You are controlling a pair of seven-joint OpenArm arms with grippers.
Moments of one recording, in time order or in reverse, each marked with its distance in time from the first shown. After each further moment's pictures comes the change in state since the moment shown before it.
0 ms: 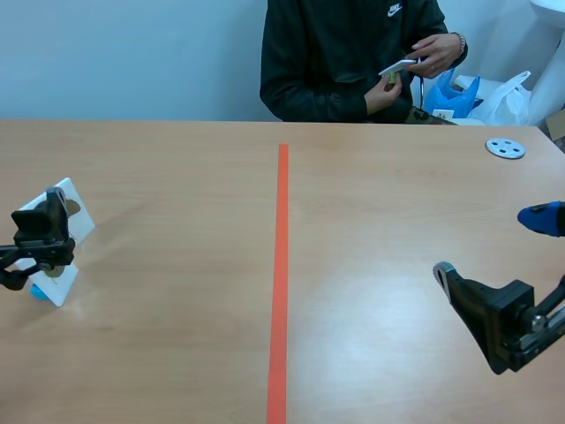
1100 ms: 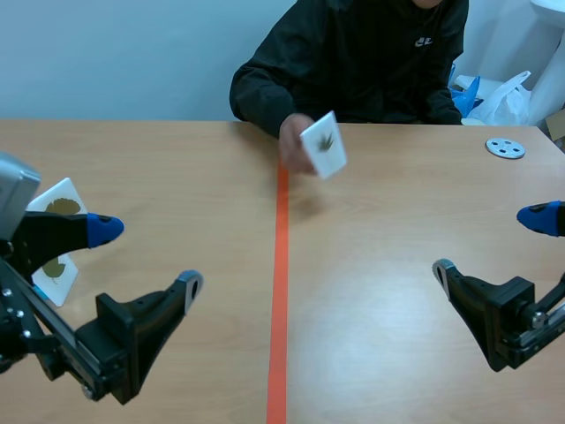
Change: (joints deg) left arm 19.2 -5.5 6.9 30.4 1.4 -22.6 25.0; right arm 0.1 0.0 0.0 0.0 1.4 0.0 0.0
